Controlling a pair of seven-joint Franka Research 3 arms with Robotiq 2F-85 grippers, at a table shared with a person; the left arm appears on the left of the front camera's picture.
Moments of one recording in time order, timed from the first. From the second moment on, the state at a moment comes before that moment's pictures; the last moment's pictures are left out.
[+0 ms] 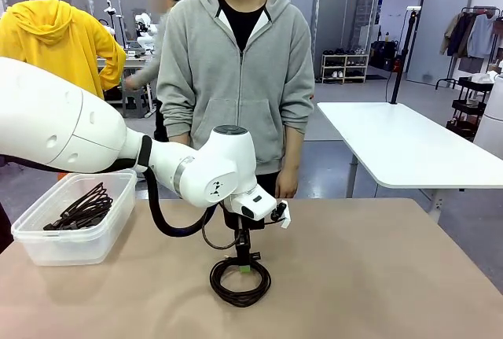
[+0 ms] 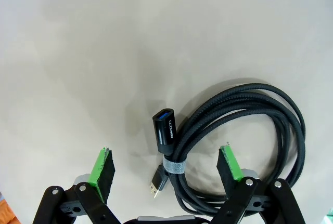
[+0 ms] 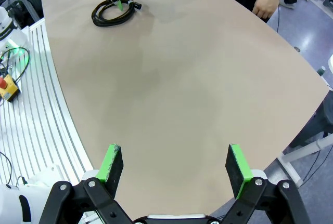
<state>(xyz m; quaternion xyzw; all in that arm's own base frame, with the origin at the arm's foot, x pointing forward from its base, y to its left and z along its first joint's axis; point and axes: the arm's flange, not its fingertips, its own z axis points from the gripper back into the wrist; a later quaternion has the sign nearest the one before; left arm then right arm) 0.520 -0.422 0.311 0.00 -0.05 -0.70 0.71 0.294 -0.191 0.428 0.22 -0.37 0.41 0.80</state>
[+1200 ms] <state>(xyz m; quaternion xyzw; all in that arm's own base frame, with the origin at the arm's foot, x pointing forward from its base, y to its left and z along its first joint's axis) 0.519 -0.423 0.354 0.01 -0.02 -0.70 0.71 0.294 -0.190 0.428 0.22 -0.37 0.41 0.80</state>
